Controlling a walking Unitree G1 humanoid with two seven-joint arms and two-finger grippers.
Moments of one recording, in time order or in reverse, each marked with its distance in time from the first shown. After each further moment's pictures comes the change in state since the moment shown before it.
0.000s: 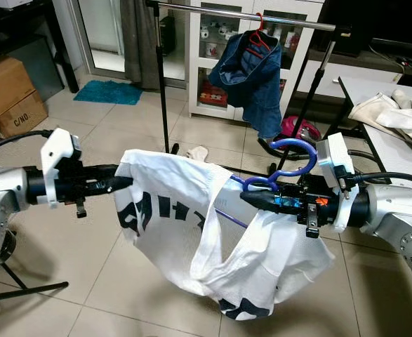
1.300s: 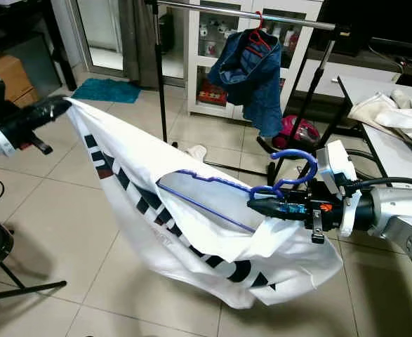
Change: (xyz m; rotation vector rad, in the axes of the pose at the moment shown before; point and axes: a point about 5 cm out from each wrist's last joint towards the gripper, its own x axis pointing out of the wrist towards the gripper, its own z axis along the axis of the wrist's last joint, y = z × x) left arm -0.053 0.061 0.031 -0.017 -0.222 0.538; right arm -0.008 -0.002 -0.009 -0.013 0.084 0.001
